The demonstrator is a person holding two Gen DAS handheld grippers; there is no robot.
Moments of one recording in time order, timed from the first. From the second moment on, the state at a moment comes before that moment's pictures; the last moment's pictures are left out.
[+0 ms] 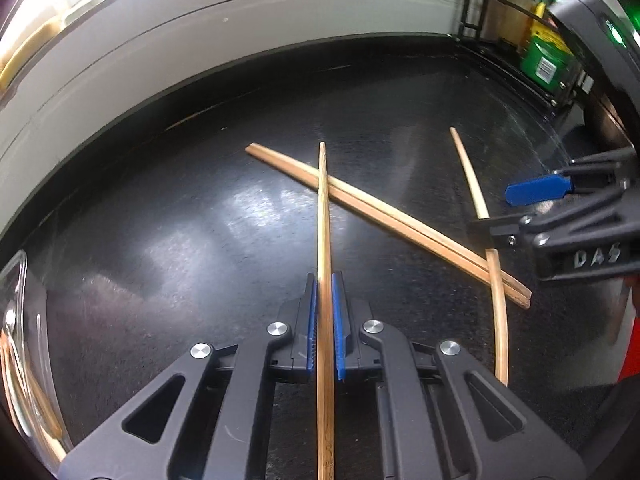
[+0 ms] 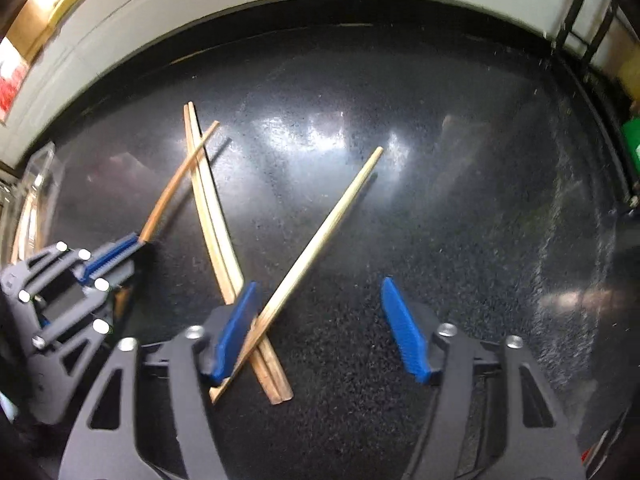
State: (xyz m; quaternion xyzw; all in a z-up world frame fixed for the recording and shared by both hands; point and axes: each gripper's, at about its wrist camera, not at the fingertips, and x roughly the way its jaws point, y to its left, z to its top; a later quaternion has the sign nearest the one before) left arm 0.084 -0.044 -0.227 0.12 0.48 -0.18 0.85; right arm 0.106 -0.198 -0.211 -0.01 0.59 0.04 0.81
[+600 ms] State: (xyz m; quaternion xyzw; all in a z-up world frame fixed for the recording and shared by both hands) left arm 0.082 -0.007 -0.174 0.06 0.47 -0.13 0.87; right arm 0.095 -0.198 -0.164 -0.01 0.54 0.07 0.84
